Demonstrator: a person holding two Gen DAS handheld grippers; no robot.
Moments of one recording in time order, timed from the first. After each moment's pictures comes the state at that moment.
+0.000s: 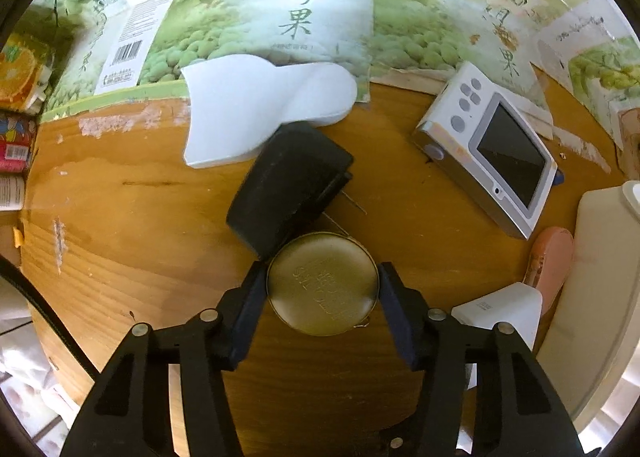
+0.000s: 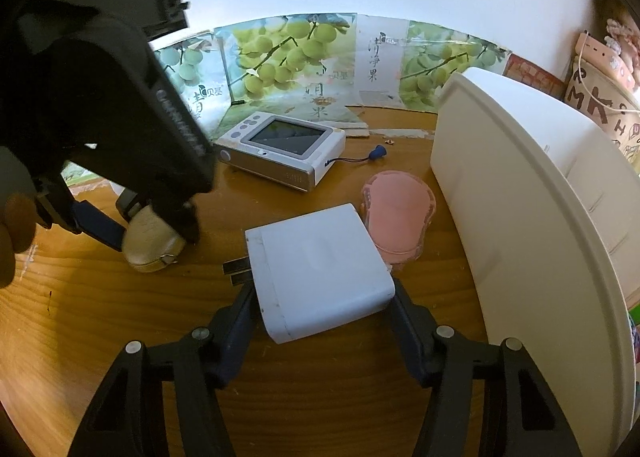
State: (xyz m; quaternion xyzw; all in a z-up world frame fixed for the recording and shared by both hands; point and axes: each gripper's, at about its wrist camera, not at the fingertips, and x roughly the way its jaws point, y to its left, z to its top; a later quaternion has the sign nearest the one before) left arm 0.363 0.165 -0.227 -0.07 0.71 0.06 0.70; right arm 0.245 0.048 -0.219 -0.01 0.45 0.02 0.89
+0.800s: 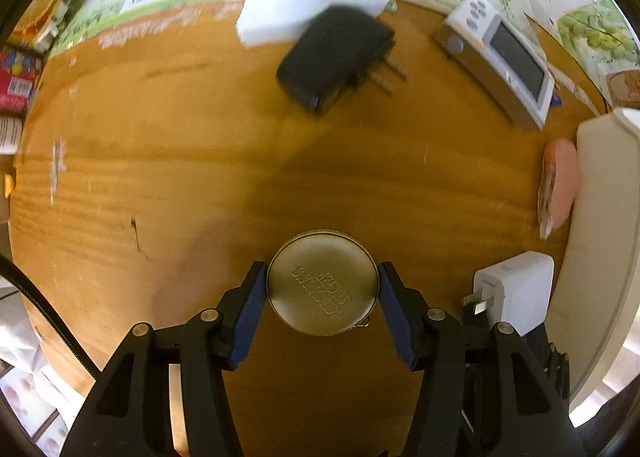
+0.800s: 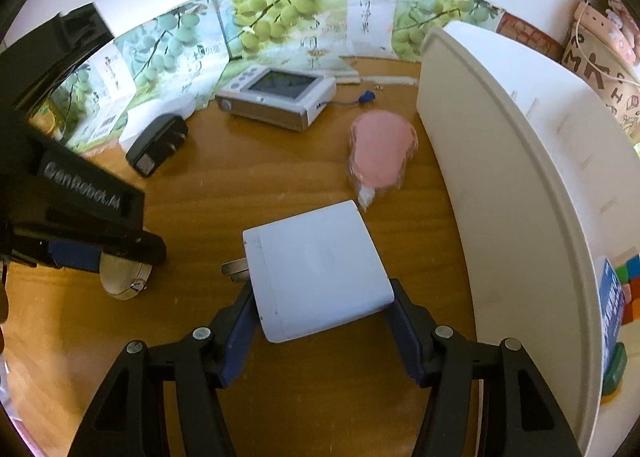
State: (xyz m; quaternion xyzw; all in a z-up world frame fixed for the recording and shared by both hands) left arm 0.280 0.196 -0.228 -0.09 0.73 0.04 0.67; right arm 0.220 0.039 -0.208 -0.01 0.54 0.02 0.84
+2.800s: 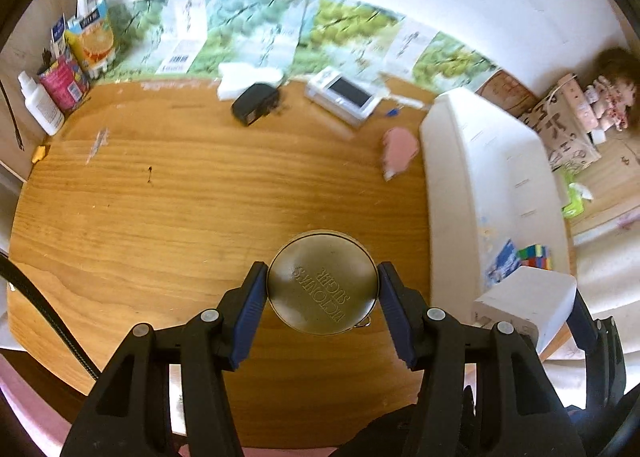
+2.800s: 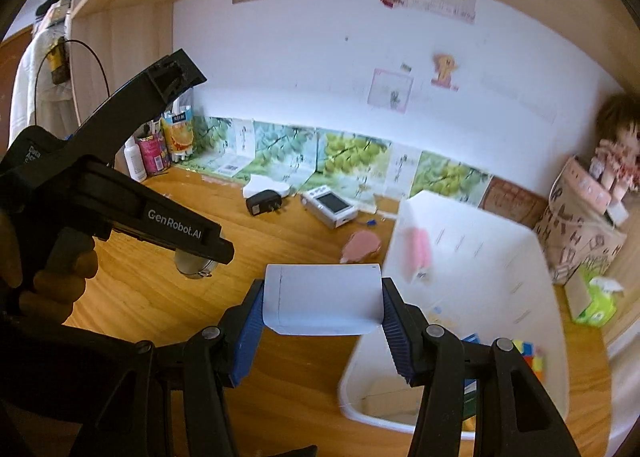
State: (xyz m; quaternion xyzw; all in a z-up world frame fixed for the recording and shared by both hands) left arm 0.143 0.125 -0.118 -0.12 0.56 -0.01 0.82; right arm 0.087 -0.042 -0.064 -0.12 0.33 0.20 0.92
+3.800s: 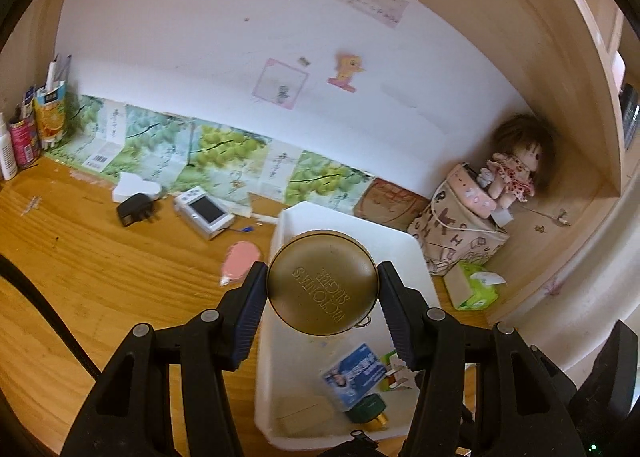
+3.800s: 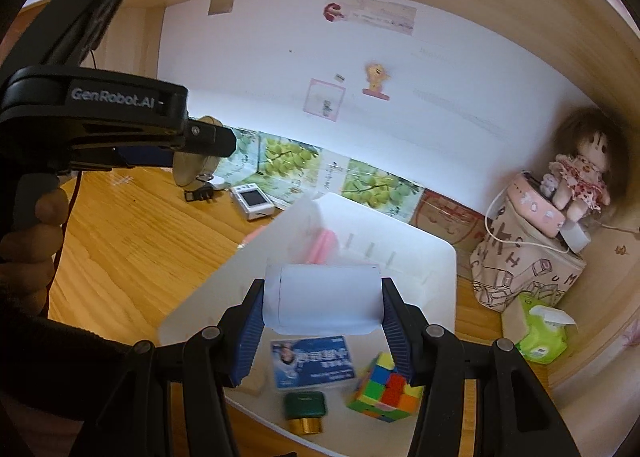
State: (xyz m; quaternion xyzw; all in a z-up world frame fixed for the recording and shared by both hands) left arm 0.128 0.008 -0.062 -0.20 0.32 -0.08 0.92; right arm 0.115 -0.177 -0.063 -0.17 0.29 0.20 0.92
